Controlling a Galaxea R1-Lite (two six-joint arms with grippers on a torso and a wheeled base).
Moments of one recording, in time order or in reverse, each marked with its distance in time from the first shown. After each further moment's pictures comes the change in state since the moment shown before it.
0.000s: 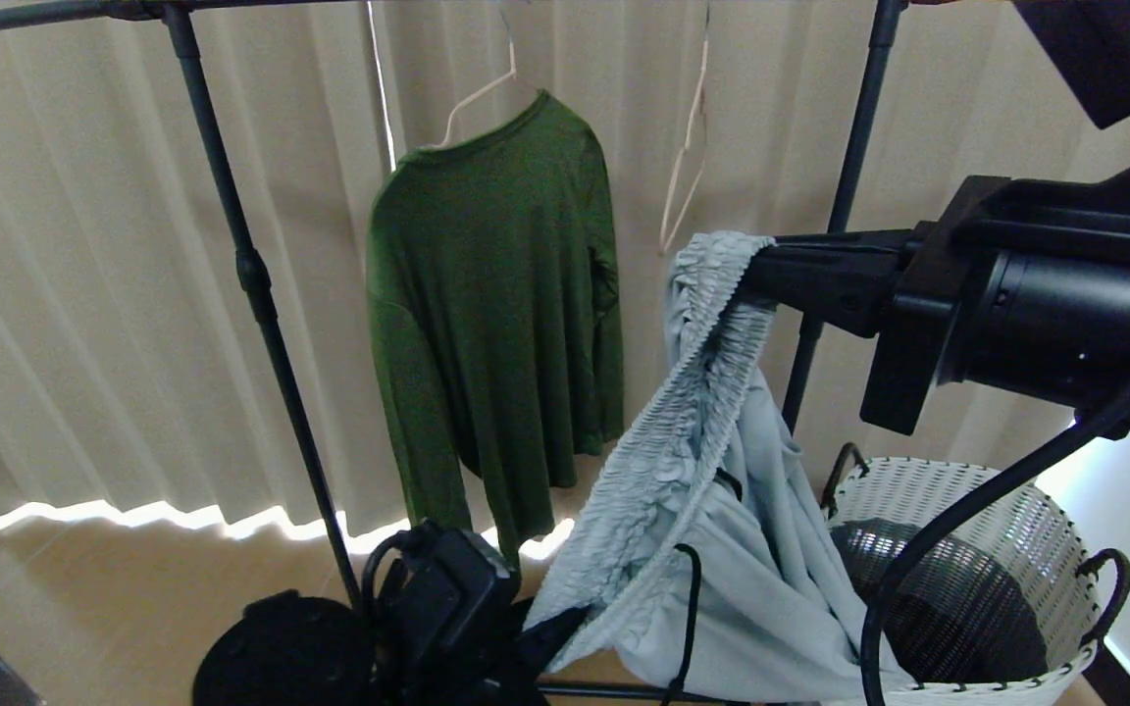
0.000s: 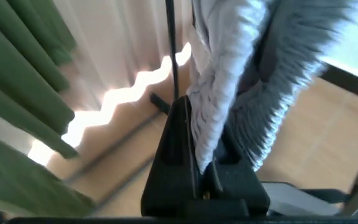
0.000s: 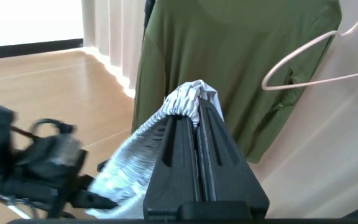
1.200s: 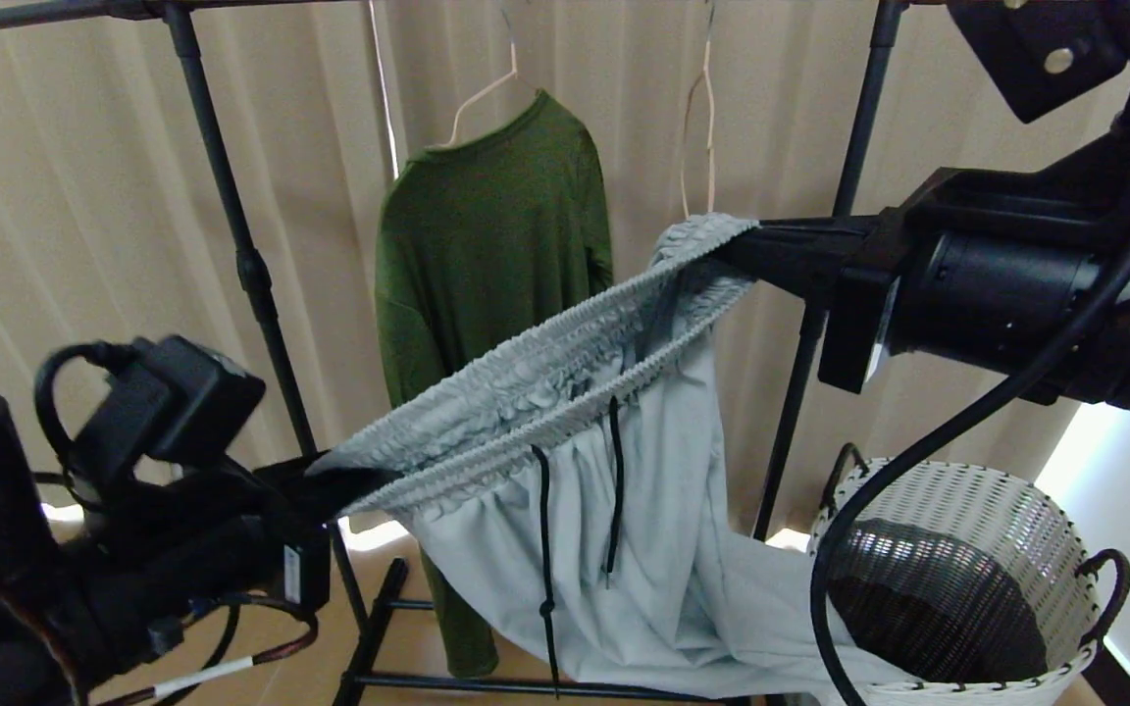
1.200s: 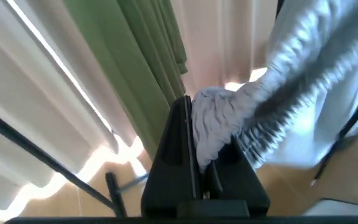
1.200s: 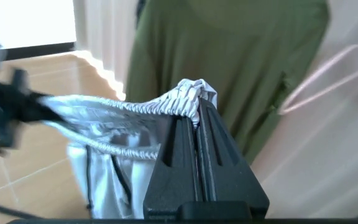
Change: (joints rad) left arm 0.344 -0.576 -0.281 0.873 -0.024 0.128; right arm -0.052 0.046 -0.013 -0.061 -0.007 -0.002
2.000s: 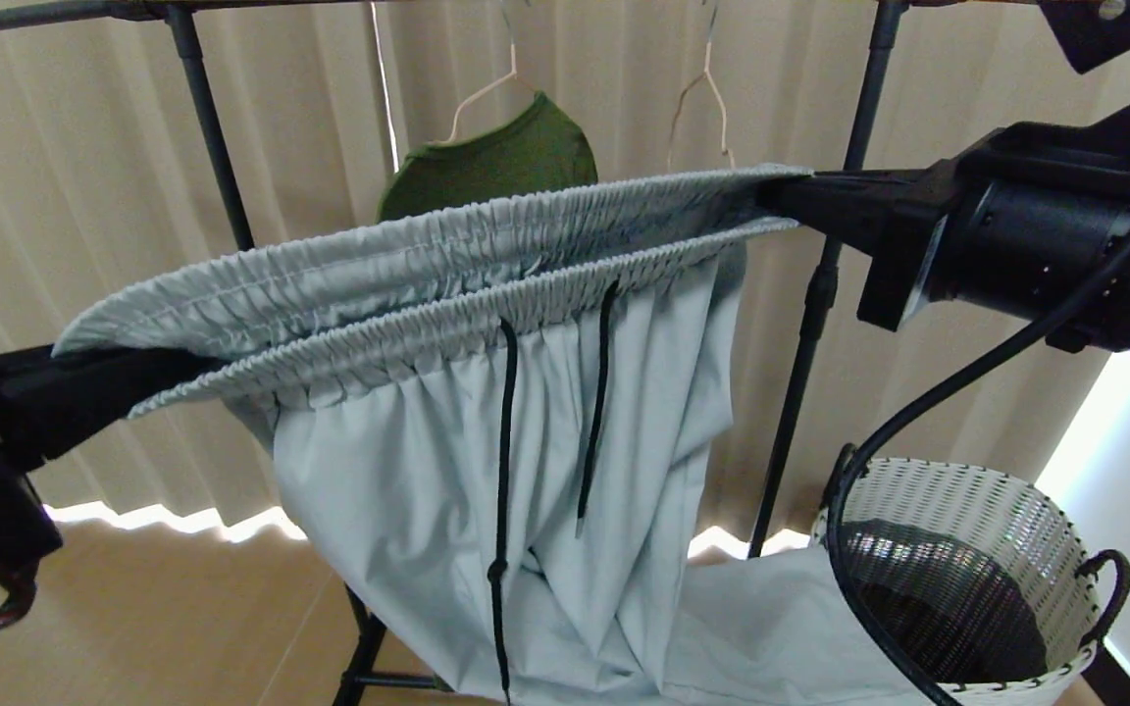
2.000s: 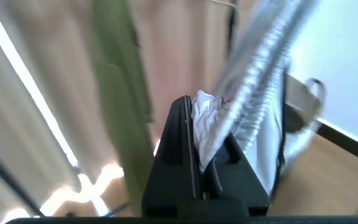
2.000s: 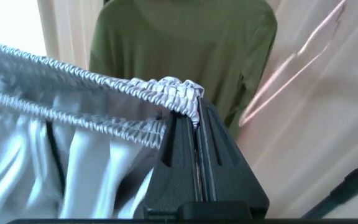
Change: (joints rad) left arm 0.137 -0.264 -0.226 0.279 -0.219 -0.126; right arm -0.108 -0.014 -0.005 -0.054 0.007 0.002
